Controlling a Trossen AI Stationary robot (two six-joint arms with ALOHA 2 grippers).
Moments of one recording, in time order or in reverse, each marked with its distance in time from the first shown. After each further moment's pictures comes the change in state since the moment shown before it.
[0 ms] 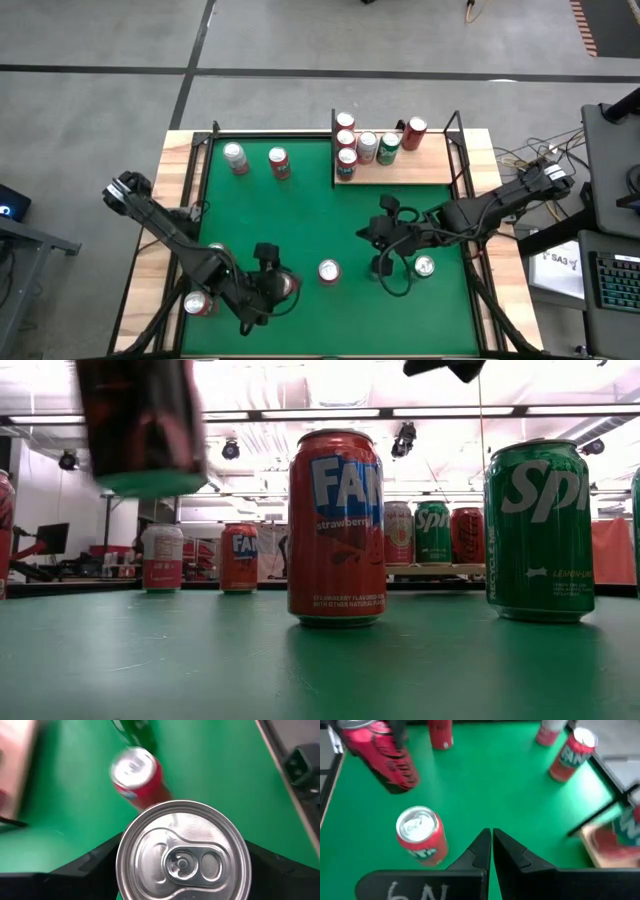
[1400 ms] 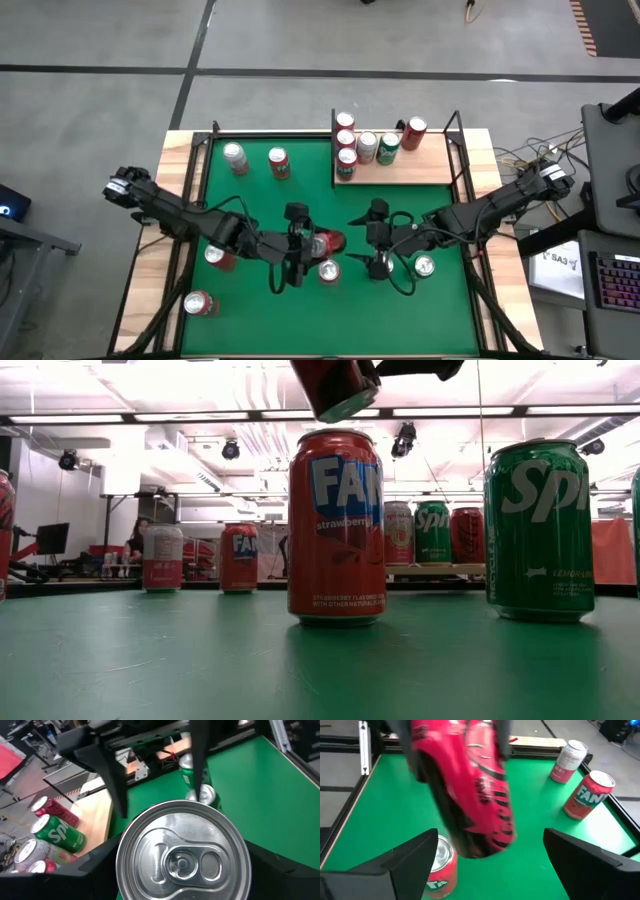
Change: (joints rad) left arm 0.292 -0.028 0.046 0.384 0.032 0.514; right arm 0.002 0.000 -0.103 0.297 -0.027 -0.151
